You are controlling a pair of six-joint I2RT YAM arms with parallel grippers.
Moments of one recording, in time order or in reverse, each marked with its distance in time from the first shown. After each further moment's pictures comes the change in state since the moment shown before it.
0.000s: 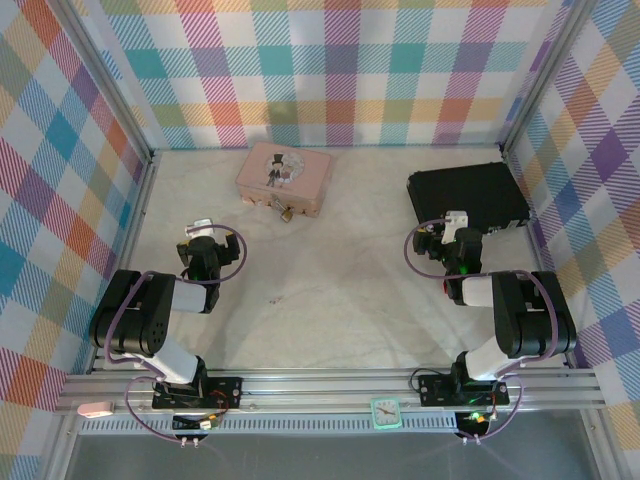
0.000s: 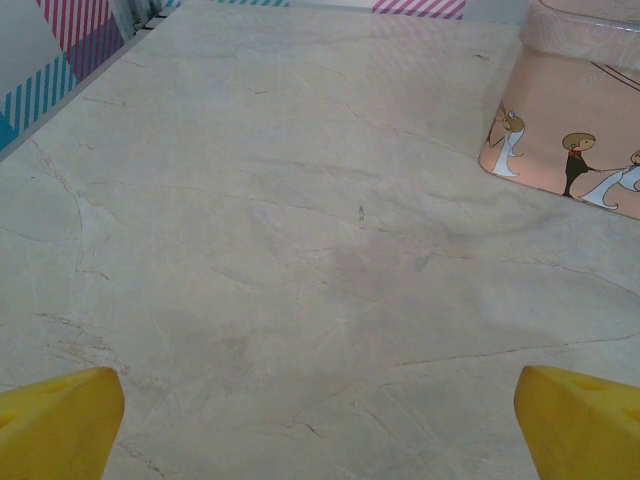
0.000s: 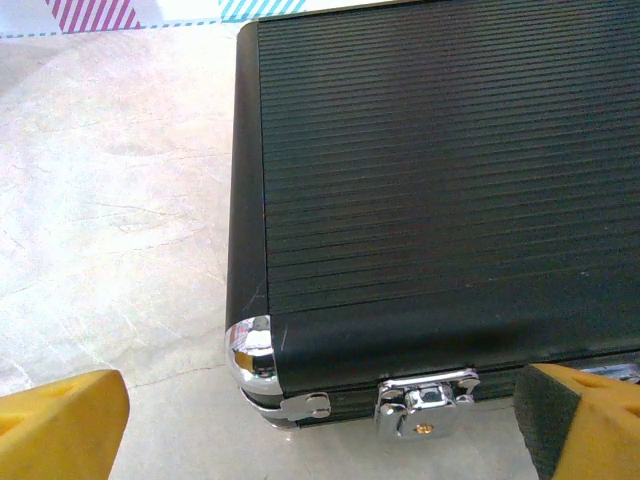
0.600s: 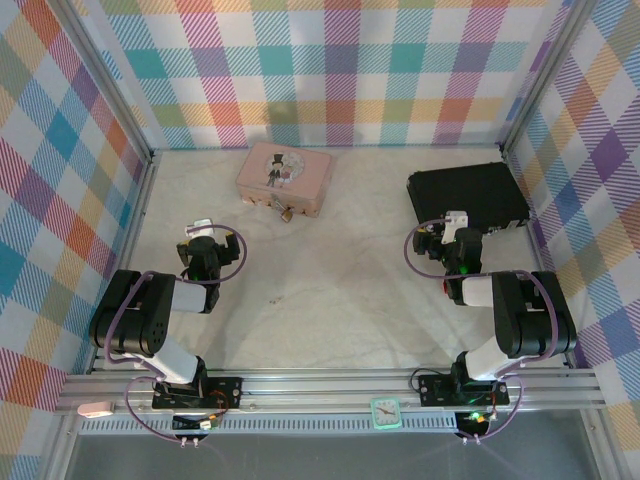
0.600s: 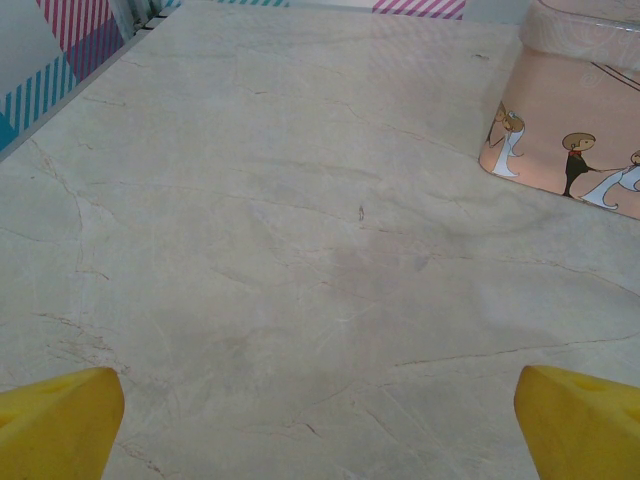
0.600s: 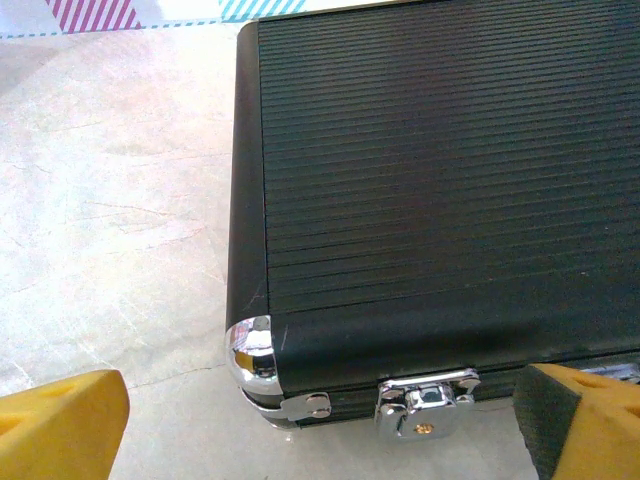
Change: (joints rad) left arm 0.000 0.000 0.000 0.000 0.000 0.000; right arm 0.000 0.000 0.000 0.000 -0.001 0.000
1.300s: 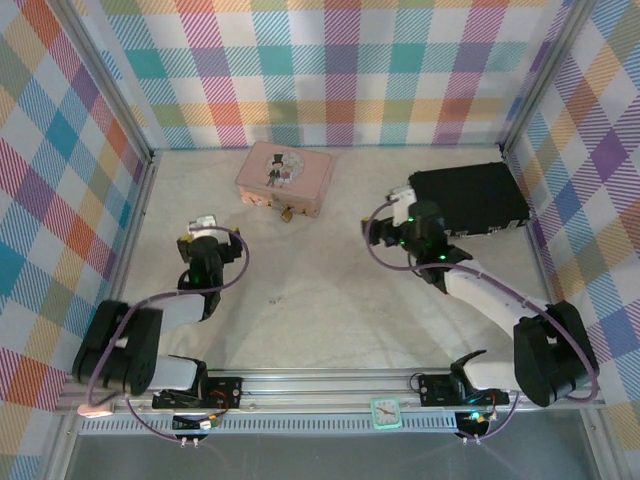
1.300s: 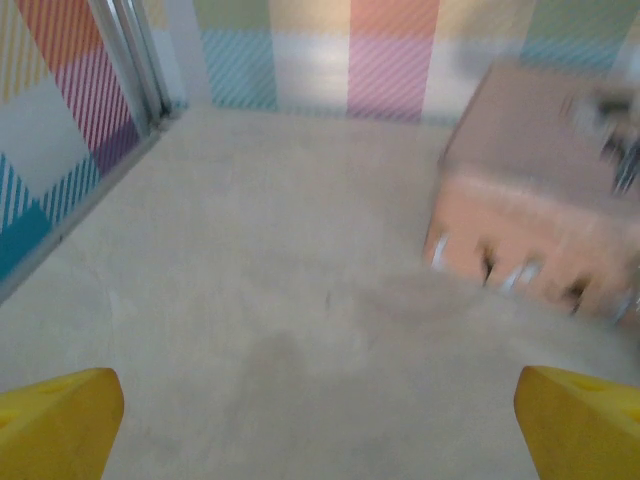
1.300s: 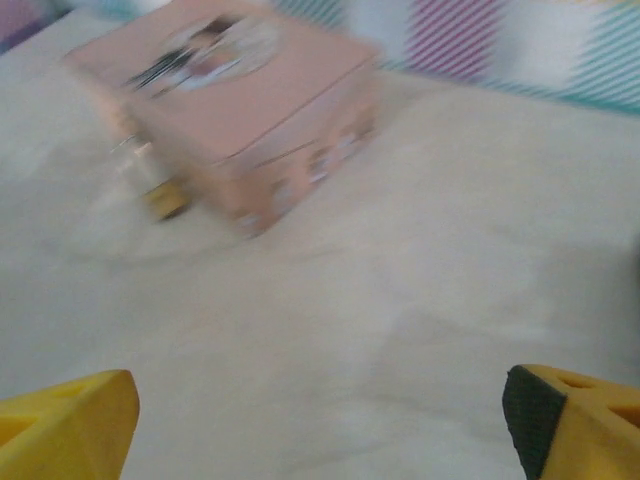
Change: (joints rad) left arm -0.087 -0.308 0.103 -0.289 -0.086 -0.008; right arm 0.533 -0.178 0.410 -0.667 0.034 0.038
